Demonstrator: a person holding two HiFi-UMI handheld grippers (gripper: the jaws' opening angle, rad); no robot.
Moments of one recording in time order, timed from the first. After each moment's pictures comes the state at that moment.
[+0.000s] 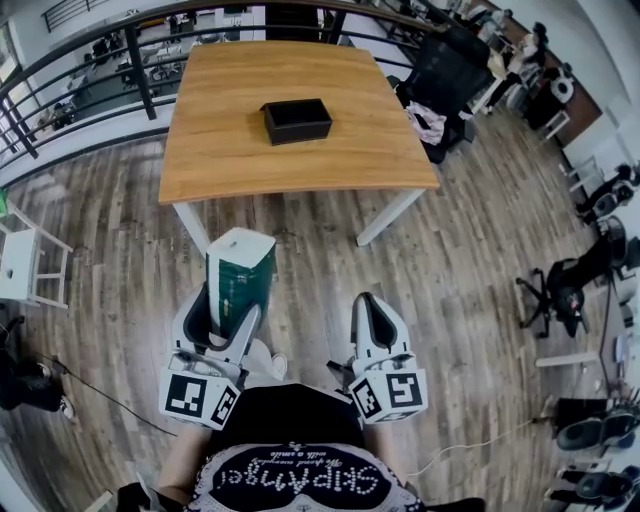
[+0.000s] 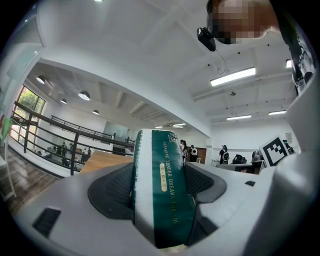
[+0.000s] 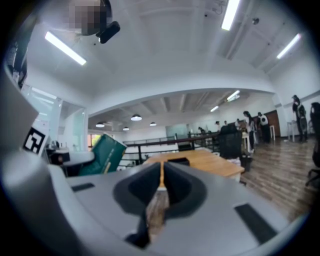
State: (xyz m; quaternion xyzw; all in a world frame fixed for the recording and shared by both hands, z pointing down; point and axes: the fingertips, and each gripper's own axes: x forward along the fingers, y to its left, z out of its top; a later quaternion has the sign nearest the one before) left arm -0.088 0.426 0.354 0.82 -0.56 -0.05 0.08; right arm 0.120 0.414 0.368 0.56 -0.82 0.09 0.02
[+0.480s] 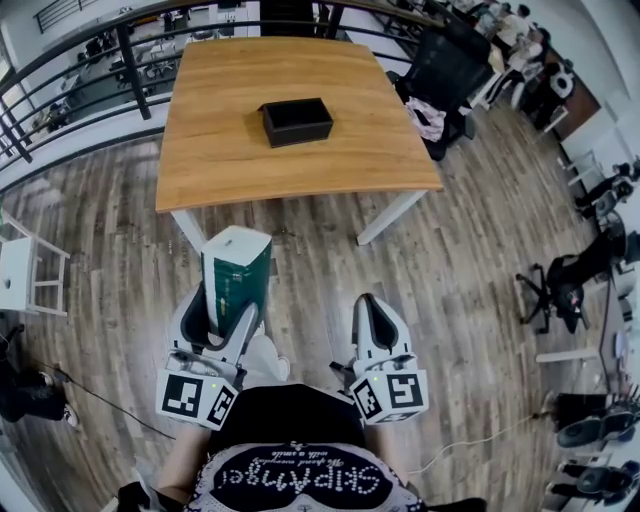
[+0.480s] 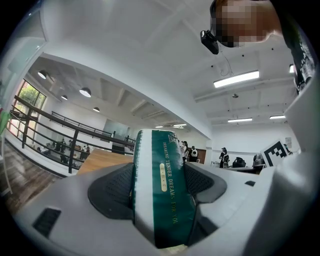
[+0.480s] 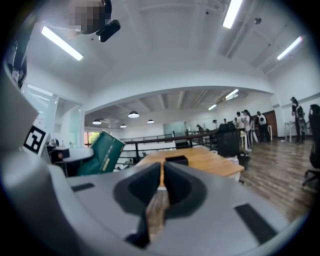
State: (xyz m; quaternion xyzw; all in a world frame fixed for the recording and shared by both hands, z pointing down) left arm -0.104 0.384 0.362 0.83 -0.55 -0.06 0.10; right arm 0.112 0.380 0.379 0.57 -0.81 0.10 0.03
